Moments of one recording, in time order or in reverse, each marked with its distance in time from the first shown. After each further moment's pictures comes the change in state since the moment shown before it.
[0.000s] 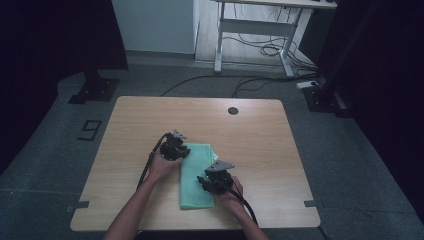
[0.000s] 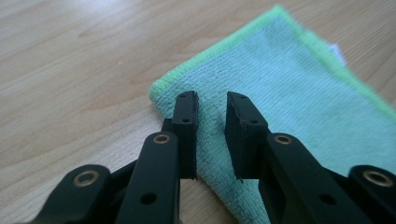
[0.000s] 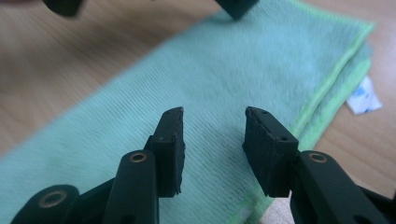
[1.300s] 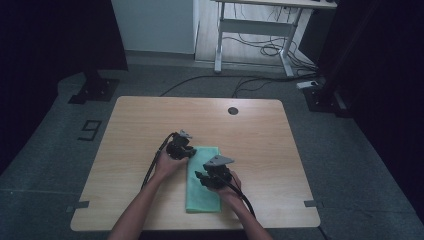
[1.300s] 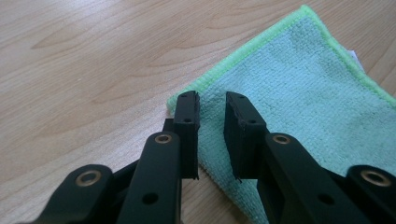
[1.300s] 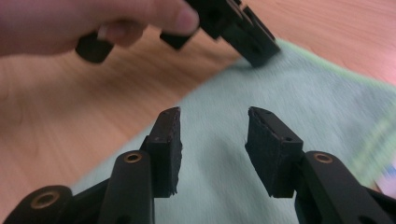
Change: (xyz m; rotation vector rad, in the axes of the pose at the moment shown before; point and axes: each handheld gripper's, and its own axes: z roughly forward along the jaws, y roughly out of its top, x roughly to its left) left arm -0.008 0.012 0.012 0.002 -0.062 -0.004; right arm -0.003 0.021 0.002 -0.055 0.025 0.006
